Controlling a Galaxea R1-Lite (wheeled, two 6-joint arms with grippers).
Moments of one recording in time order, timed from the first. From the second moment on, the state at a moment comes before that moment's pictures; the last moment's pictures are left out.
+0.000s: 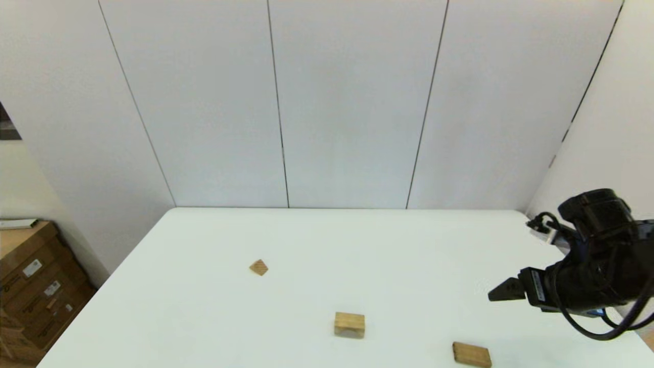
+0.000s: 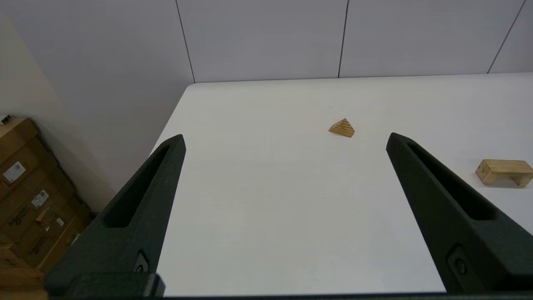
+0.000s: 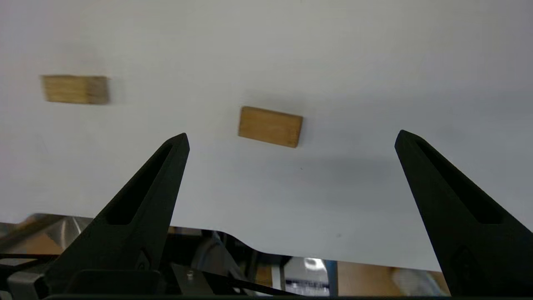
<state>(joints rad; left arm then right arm) 0.01 0.00 0.00 -0.01 -0.01 0.01 0.02 1.69 -0.76 0.22 0.18 0.20</state>
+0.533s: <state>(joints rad) 0.01 0.00 0.00 -0.01 -0.01 0.01 0.10 1.93 -0.72 -0.02 0.20 0.04</state>
